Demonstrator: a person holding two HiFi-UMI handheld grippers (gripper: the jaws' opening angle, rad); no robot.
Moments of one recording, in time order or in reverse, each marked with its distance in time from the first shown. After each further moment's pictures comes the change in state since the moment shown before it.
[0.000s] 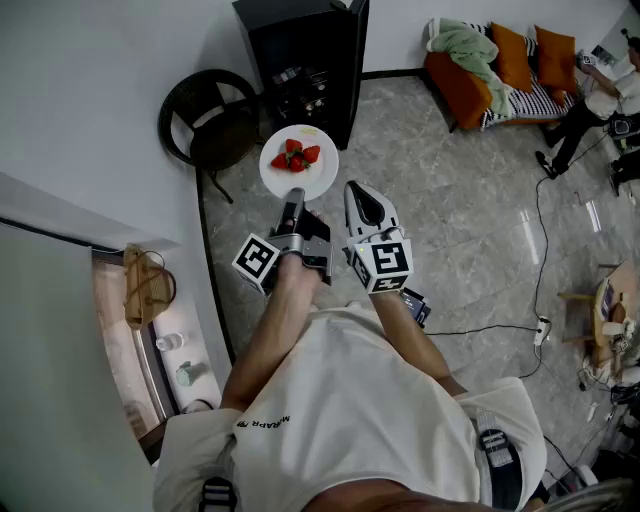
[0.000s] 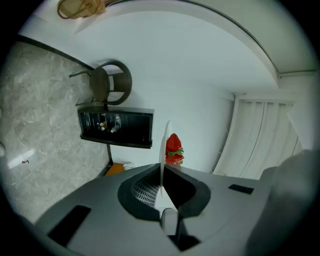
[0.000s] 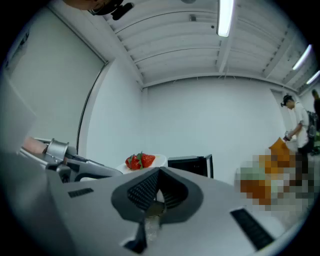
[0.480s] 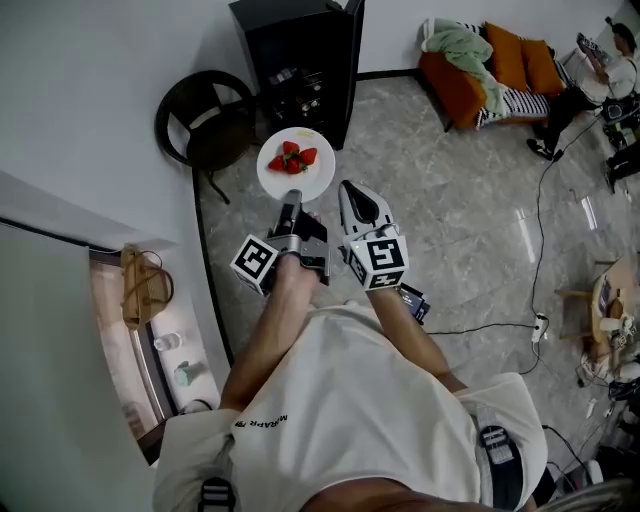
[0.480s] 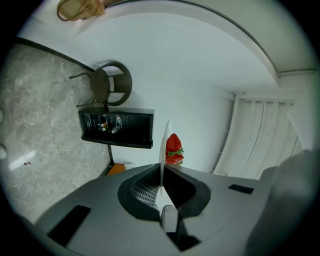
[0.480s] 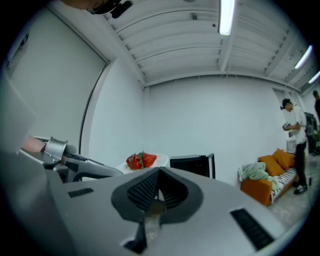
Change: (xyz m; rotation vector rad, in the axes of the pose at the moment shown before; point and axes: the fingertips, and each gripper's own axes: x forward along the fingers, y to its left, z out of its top) left arm -0.005 -0.003 0.001 0.040 -0.011 0.021; right arm 0.003 0.005 -0.002 0.001 0.019 0.024
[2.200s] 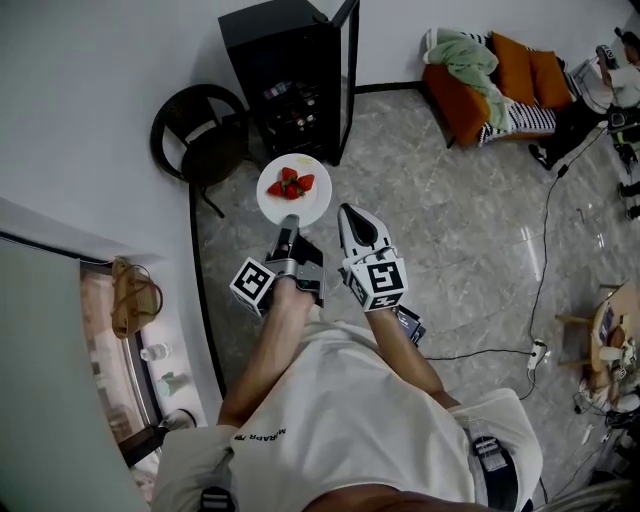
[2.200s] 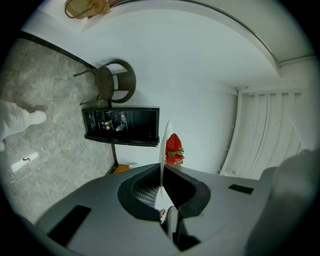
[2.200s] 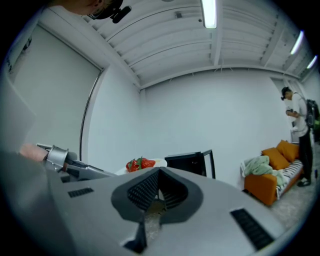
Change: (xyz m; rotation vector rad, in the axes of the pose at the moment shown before) left arm 0.039 0.052 -0.059 0.009 -0.036 0.038; right arm -0.009 -0.084 -0.034 0.057 -0.012 0.061
